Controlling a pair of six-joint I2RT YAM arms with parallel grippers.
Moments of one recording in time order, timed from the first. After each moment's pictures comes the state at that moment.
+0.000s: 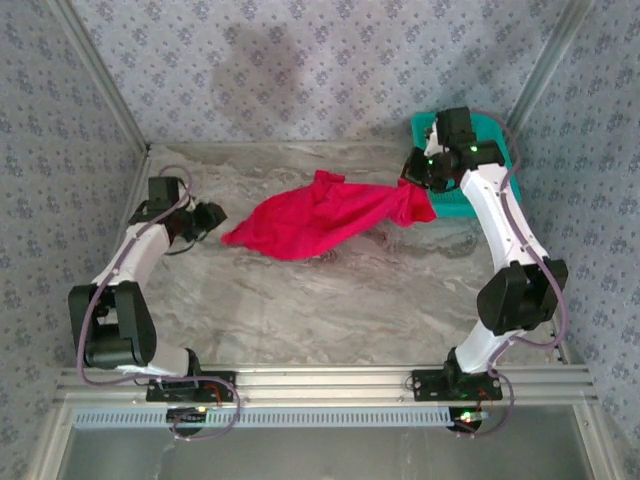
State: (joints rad) left arm 0.03 1.44 0.99 -0.51 0.38 -0.57; right arm 0.15 1.66 1.70 -0.98 -0.28 0.49
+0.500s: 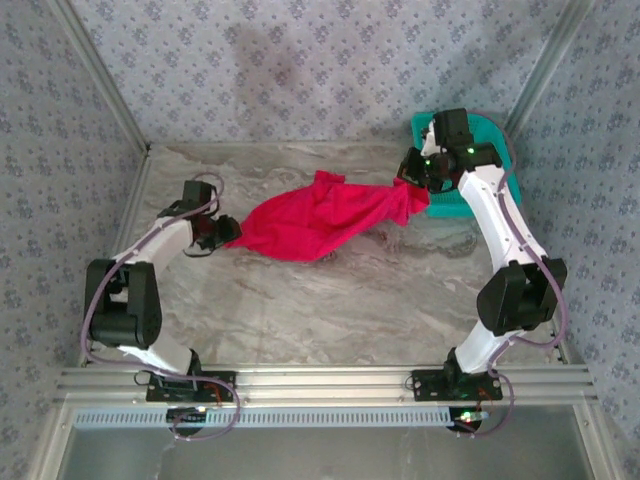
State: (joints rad) left arm -0.12 1.59 1.01 -0.54 0.16 -0.50; right arm 0.16 1.66 1.70 -0.93 -0.30 0.49
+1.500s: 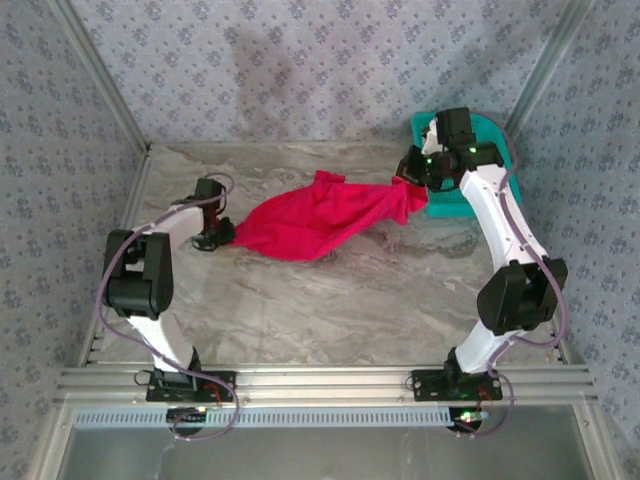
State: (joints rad) left arm -0.13 1.79 1.12 -0.58 -0.04 -0.44; right arm 0.15 1.66 1.70 -0.92 -0.36 0.50
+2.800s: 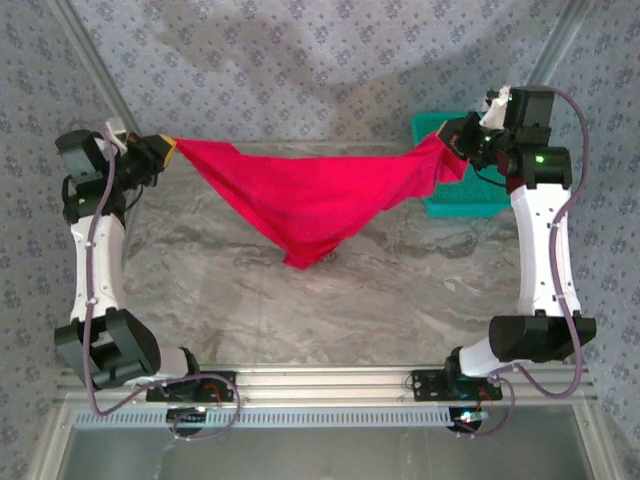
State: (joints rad) left arm 0.30 1.35 1.37 -0.29 0.82 -0.99; right arm -0.04 1.47 1.86 -0.90 -0.51 0.65
